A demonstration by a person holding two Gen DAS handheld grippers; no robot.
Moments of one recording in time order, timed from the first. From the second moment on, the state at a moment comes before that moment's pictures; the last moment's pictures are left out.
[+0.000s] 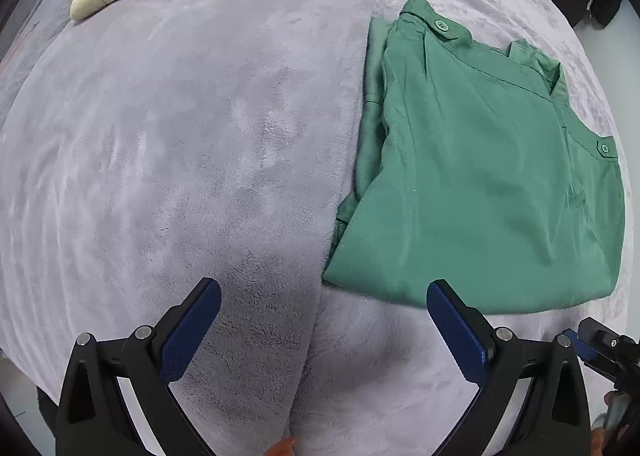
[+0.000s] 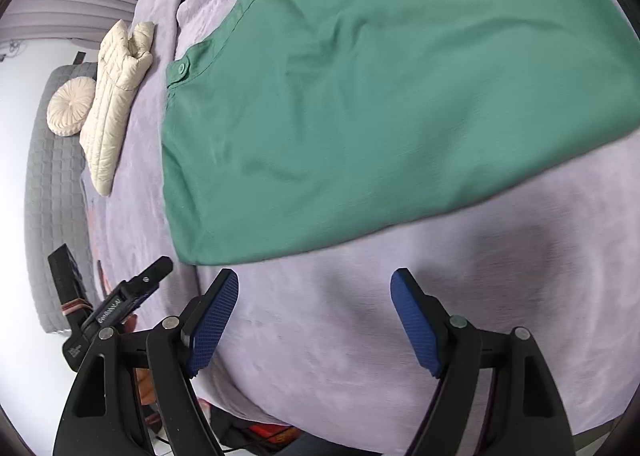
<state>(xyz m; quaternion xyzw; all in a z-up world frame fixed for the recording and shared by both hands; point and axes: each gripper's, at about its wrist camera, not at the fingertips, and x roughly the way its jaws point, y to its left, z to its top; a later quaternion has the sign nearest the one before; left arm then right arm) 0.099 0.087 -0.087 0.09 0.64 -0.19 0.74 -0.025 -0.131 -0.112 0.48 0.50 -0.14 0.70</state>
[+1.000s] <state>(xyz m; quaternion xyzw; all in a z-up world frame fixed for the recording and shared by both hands) 0.155 0.155 -0.113 -0.17 0.70 -0.30 0.62 0.062 -0.096 -0.174 0.67 0.35 -0.03 0.65</state>
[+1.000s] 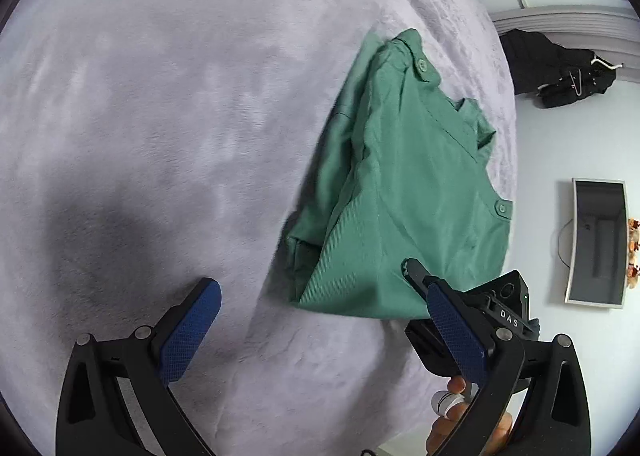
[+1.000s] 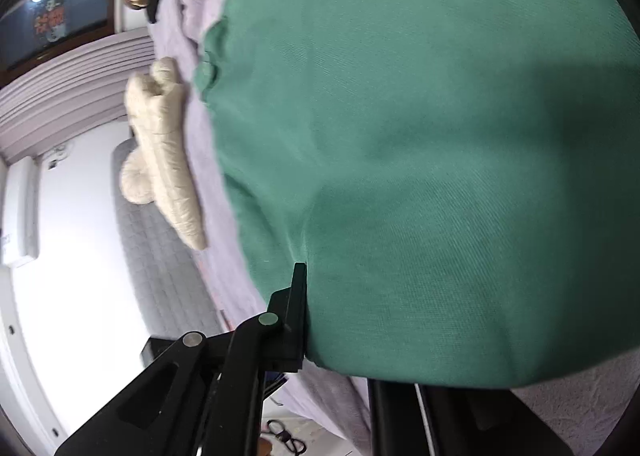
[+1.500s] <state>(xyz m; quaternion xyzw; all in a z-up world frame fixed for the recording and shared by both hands) 0.223 0.017 -0.137 -0.14 0.71 -0.38 0.58 0.068 -0.105 -0.121 0.60 0.35 0.02 0.72</state>
